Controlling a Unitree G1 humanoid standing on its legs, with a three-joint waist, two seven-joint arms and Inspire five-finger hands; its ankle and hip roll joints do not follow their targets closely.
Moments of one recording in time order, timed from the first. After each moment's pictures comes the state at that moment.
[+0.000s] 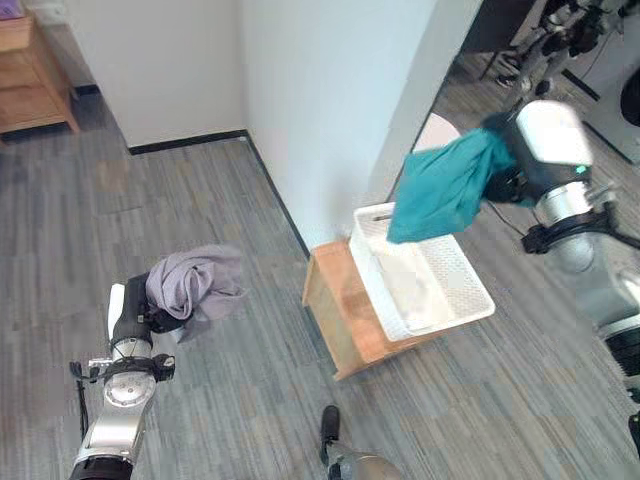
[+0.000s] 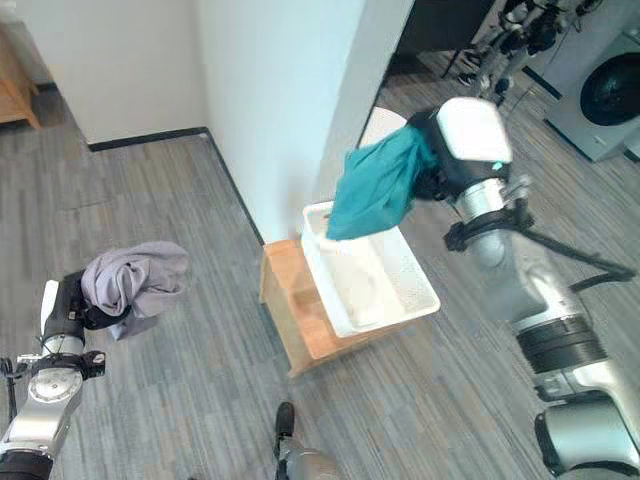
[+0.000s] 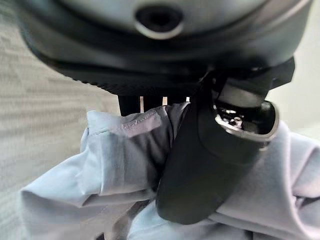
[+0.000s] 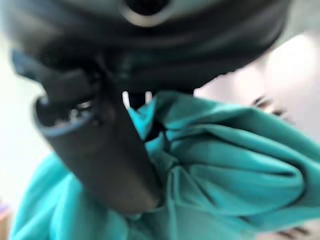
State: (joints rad) left arm 0.00 0.51 0.09 0.29 -0.10 -0.07 0.25; right arm -0.65 -0.98 0.20 0.22 -0.35 0.01 -0.20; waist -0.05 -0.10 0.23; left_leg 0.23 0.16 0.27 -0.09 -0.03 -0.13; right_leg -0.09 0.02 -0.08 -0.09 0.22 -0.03
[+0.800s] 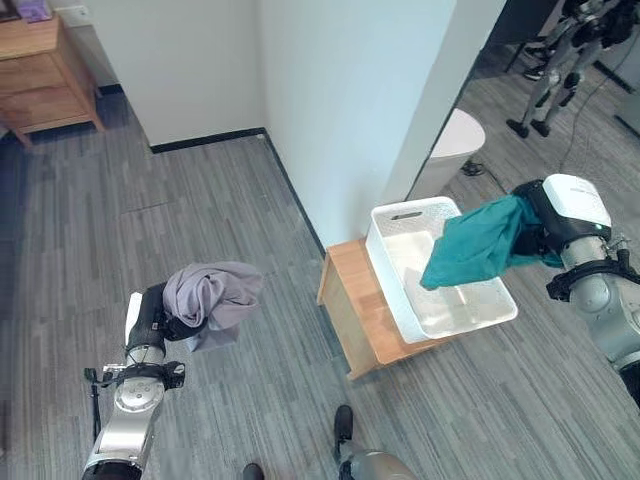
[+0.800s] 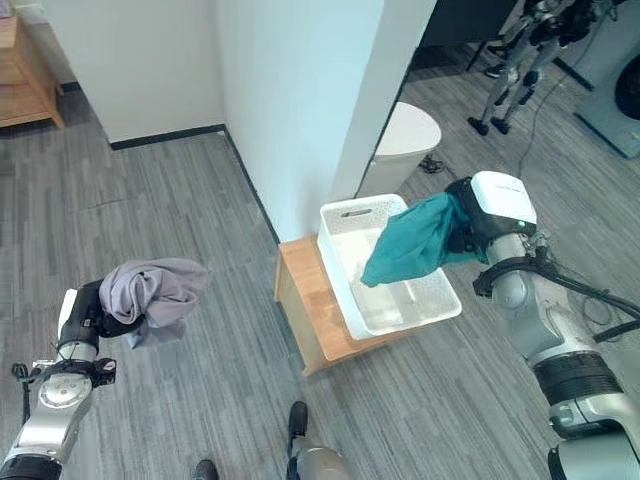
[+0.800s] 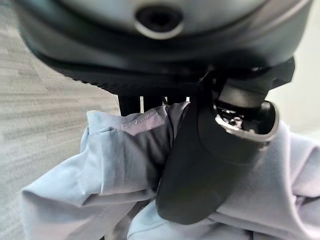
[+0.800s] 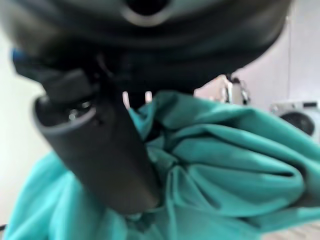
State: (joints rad) left arm 0.01 0.49 0.08 0.30 -0.13 -0.07 0.21; right arm -0.47 -1.00 0.24 0.40 -0.34 0.02 -0.16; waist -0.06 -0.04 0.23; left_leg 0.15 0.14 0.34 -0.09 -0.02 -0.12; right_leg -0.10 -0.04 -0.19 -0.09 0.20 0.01
